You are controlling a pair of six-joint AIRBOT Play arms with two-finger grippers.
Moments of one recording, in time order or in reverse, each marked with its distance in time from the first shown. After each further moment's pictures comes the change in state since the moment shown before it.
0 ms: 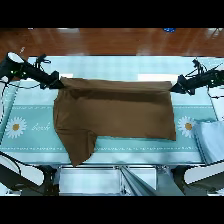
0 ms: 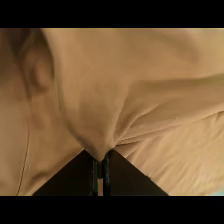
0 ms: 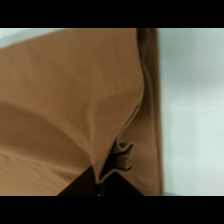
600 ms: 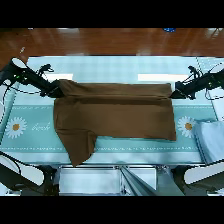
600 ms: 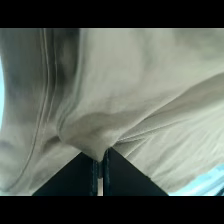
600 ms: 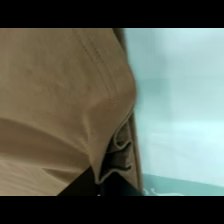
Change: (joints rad) left arm 0.005 -0.004 -0.054 0.053 -0.096 0.004; right arm 0.027 -0.006 -0.022 -0.116 0.026 0.049
